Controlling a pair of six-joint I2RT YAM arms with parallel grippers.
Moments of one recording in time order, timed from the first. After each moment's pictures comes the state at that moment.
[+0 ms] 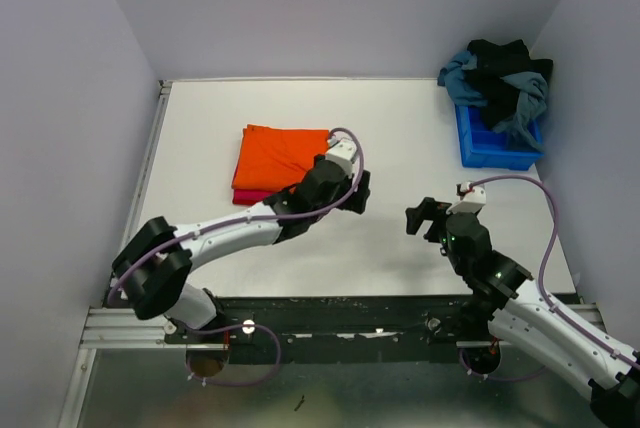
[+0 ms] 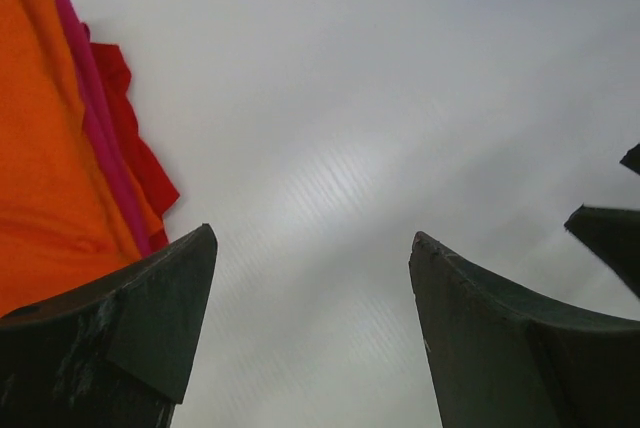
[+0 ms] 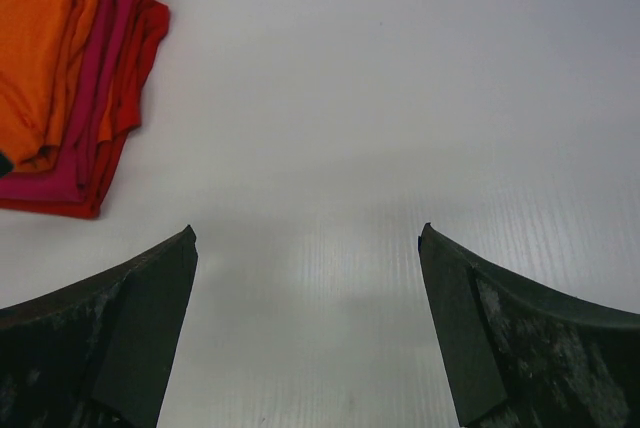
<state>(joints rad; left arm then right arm) -0.93 1.40 0.84 0.16 -0.25 -0.36 0.70 0.55 0.34 -0.20 0.53 0.53</state>
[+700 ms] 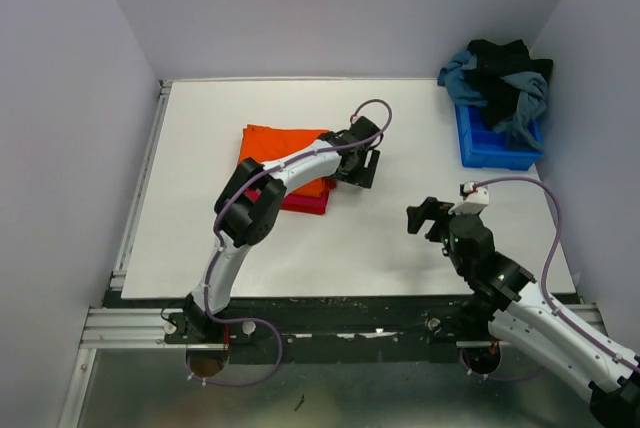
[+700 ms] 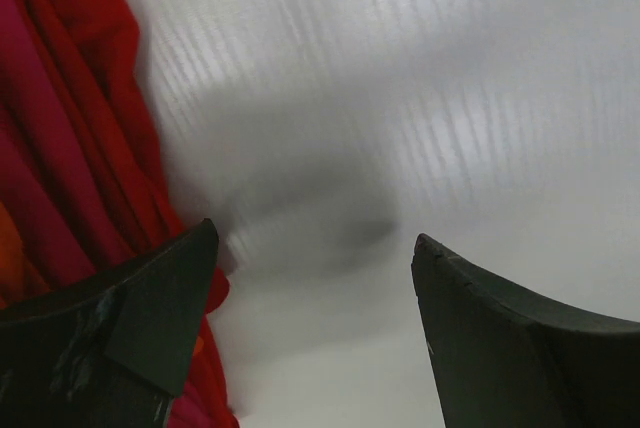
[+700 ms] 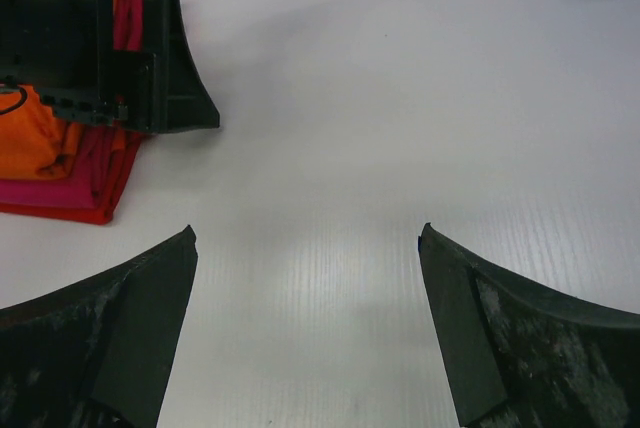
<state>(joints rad) -0.77 2.19 1.76 -0.61 -0.15 -0.42 0.70 0.52 0.34 -0.20 0.53 0.53</state>
